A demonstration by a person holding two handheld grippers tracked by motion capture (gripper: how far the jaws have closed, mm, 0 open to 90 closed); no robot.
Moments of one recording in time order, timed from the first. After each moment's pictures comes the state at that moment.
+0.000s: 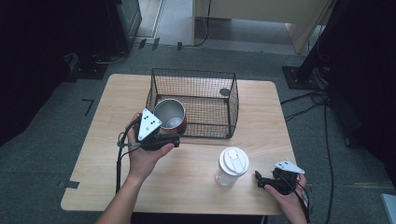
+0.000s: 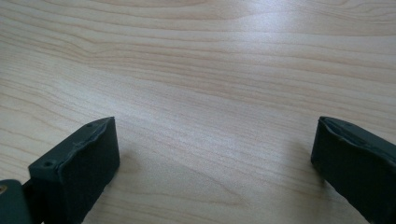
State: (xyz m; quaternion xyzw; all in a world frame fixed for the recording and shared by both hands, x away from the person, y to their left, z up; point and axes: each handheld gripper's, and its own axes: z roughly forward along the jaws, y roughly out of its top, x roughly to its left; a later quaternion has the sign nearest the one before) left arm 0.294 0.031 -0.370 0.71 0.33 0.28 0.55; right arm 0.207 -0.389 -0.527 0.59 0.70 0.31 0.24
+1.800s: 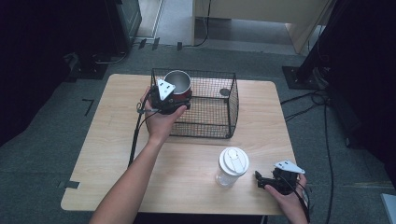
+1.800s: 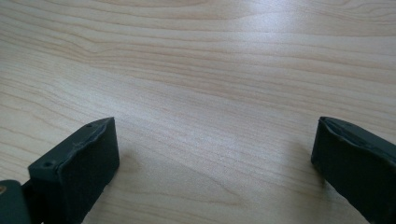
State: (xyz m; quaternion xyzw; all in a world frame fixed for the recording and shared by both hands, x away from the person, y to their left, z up) left arm 0.411 -0.006 -0.388 0.69 0.40 0.32 0.51; right arm 0.207 -0.389 -0.527 0.59 0.71 0.31 0.24
